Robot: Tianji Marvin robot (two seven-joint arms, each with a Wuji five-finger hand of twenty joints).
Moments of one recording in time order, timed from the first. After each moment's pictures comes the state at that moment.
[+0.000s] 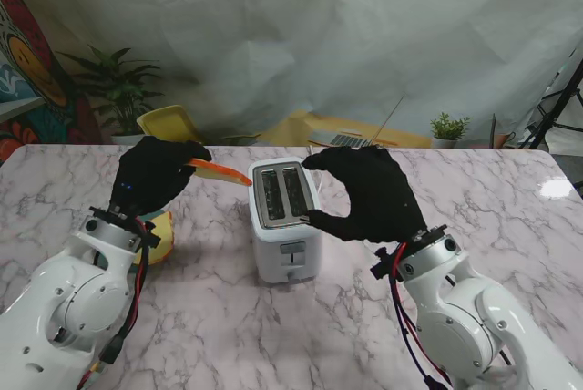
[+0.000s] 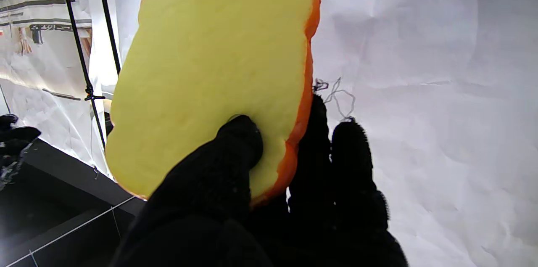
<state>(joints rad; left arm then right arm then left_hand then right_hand) 1.67 -1.09 -1.43 -1.93 1.05 -0.14 0.24 -1.76 -1.10 1.29 -2.16 -0.90 -0.09 -0.12 1.18 -0.30 0.41 -0.09 0.61 0.00 0.84 0.49 0.93 0.02 0.35 0.63 0.81 0.08 0.49 0.83 0.39 0.03 0.97 0.46 0.30 -0.52 0.81 -0.15 0.54 0.06 0.48 0.33 0.58 0.09 0.50 0.29 0.59 0.04 0.22 0.20 0.16 0.14 0.94 0.25</state>
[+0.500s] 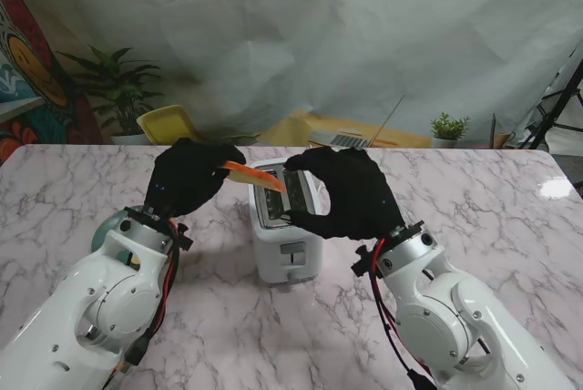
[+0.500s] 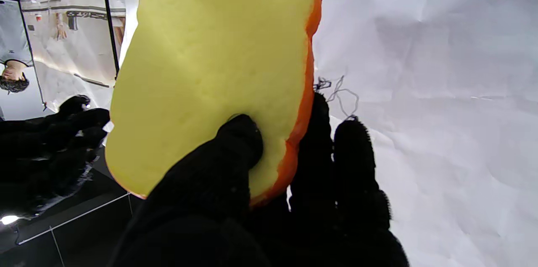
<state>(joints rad) 1.62 -1.09 -1.29 -1.94 1.03 -0.10 0.24 -1.68 -1.10 1.19 -2.11 -0.87 -0.05 -0.12 1.17 -0.31 0.44 -0.10 0.62 0.00 0.84 0.49 0.94 0.02 0.35 0.63 0.82 0.09 0.50 0.83 0.40 0.05 0.99 0.48 0.30 -0.53 0.80 -0.15 0.54 0.06 0.51 0.34 0.58 0.10 0.54 0.30 0.62 0.05 0.27 0.22 0.19 0.14 0.96 0.26</state>
